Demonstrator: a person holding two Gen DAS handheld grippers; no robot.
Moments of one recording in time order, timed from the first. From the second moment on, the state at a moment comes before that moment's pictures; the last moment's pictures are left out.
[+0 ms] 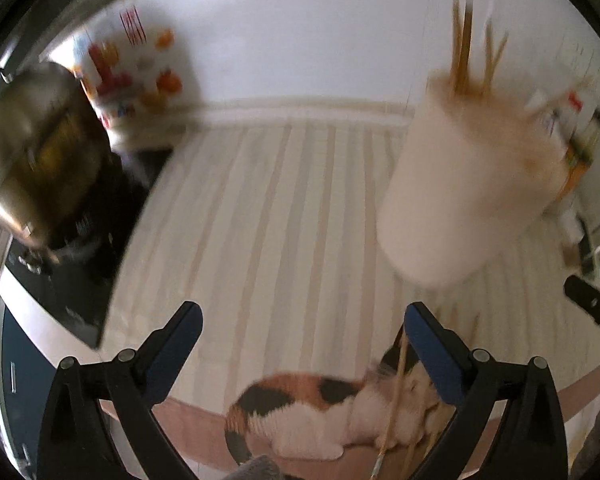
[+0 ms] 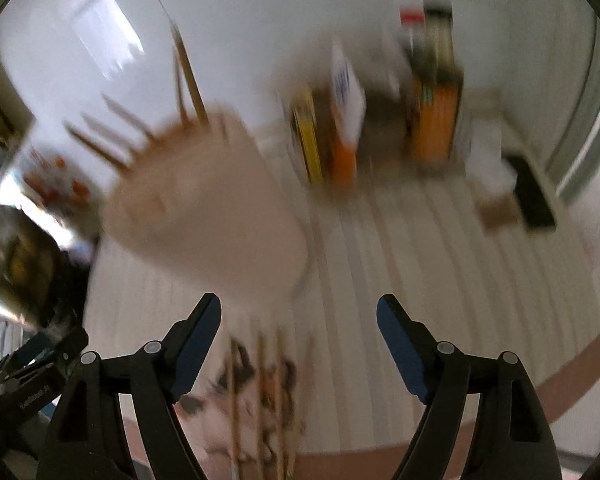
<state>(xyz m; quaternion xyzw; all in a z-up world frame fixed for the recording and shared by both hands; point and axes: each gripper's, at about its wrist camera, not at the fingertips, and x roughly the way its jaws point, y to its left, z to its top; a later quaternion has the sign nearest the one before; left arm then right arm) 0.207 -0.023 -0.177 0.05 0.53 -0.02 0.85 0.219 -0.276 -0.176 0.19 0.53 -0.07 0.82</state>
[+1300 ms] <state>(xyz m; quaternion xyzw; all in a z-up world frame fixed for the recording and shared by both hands) 0.163 -0.073 -0.311 0.10 0.66 -0.09 0.74 0.140 -0.259 -0.320 0.11 0.68 -0.08 0.72</state>
